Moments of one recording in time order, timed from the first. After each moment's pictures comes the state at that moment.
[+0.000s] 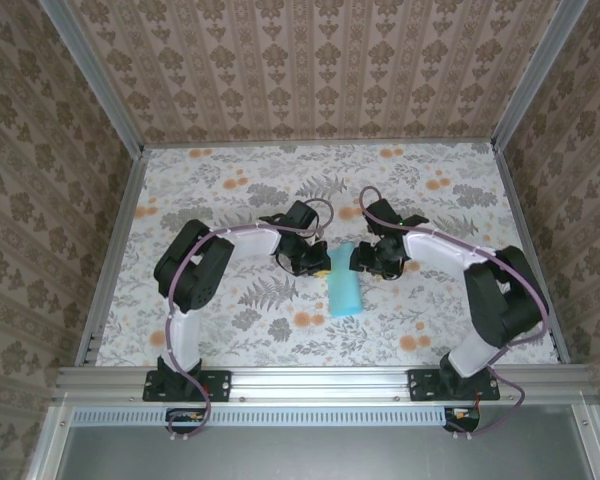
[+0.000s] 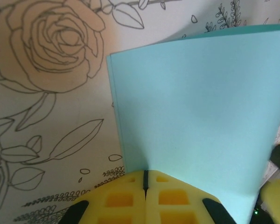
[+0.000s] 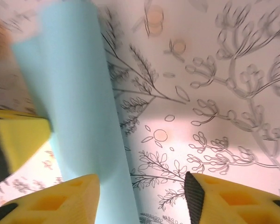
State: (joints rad) left arm -0.73 2.01 1.23 -0.37 0.54 -0.78; right arm 0.42 1.60 1.00 -0.67 -0.16 0.63
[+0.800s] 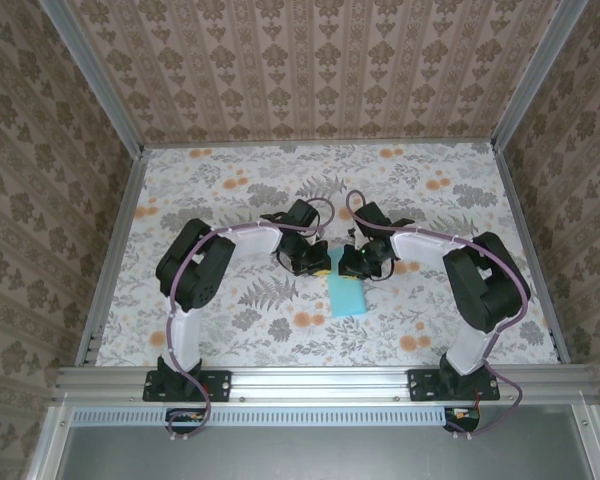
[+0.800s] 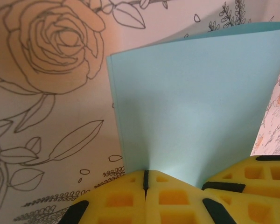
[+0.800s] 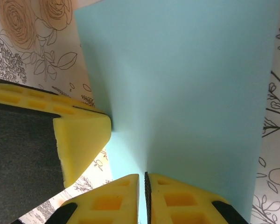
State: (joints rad) left arm -0.73 2.03 1.26 -0.42 0.55 -0.77; right arm 0.45 1.75 1.00 -0.49 -0.40 0.60
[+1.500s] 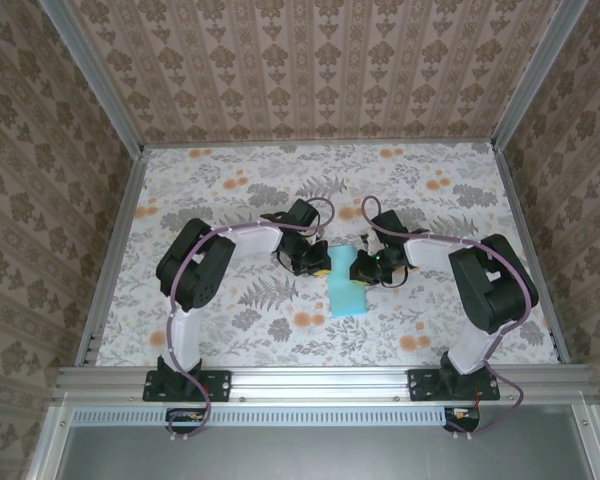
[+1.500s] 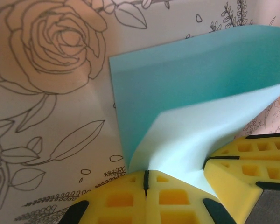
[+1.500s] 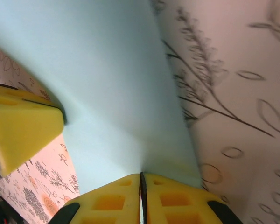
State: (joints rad) left arm -0.72 2.03 1.26 -0.42 0.54 -0.77; right arm 0.34 1.71 0.83 -0.37 -0.49 0.54
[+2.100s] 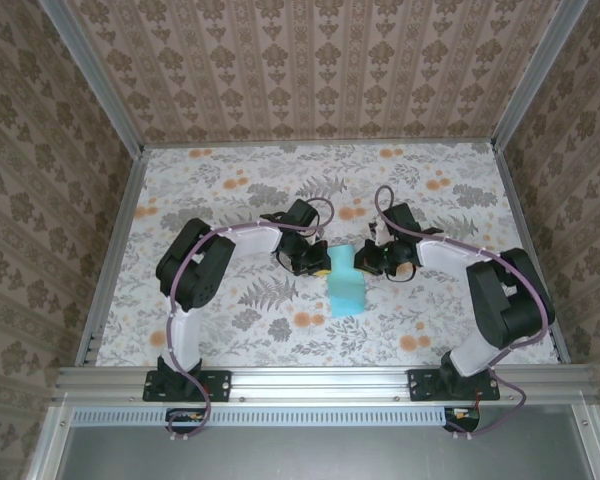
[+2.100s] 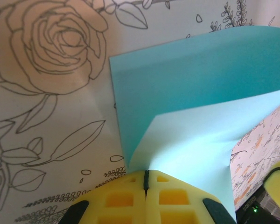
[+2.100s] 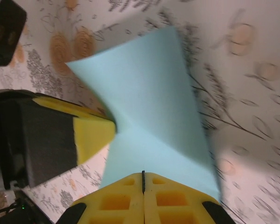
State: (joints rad) left arm -0.72 2.03 1.26 -0.42 0.55 -0.77; right arm 0.32 1.63 0.84 -0.31 -0.53 0.61
